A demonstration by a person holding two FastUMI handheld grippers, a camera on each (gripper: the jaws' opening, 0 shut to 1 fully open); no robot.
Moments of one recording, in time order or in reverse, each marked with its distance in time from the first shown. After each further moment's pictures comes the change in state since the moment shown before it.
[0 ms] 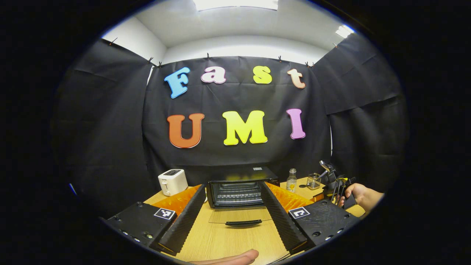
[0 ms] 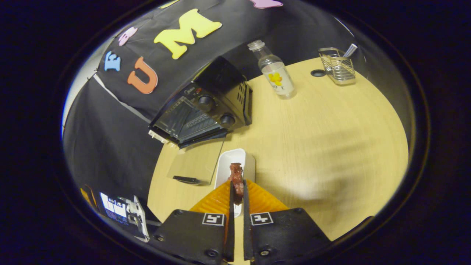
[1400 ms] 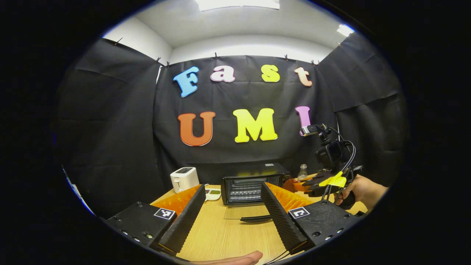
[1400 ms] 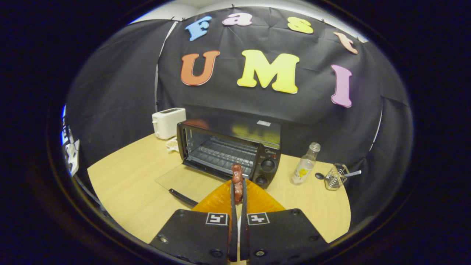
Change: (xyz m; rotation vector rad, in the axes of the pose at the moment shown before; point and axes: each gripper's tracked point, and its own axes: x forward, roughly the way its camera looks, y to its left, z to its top) left arm -0.017 0.054 -0.019 0.015 0.002 0.076; right arm -0.005 0.158 0.043 -0.676 -0.463 -0.297
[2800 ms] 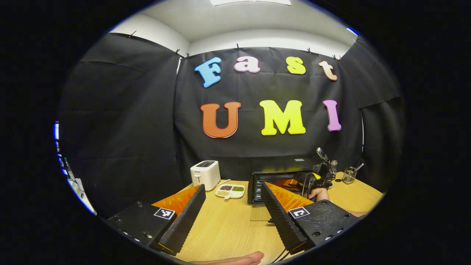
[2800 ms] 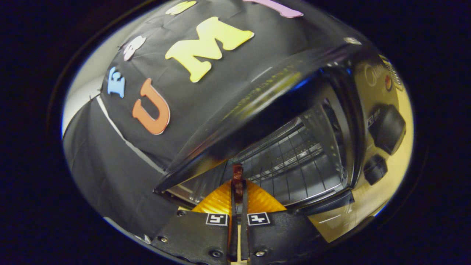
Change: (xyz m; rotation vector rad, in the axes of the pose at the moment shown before) left arm 0.057 0.077 -0.042 -0.029 0.041 0.152; right arm 0.245 0.061 0.007 0.872 0.004 0.240
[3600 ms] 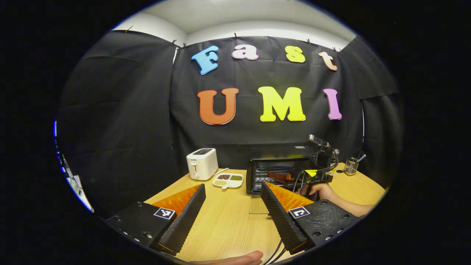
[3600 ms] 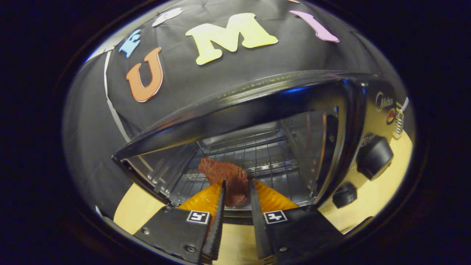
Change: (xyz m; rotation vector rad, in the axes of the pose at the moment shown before) left arm 0.013 -0.014 -0.039 0.004 0.097 -0.019; right arm 0.002 -0.041 0.005 -0.374 0.017 -0.219
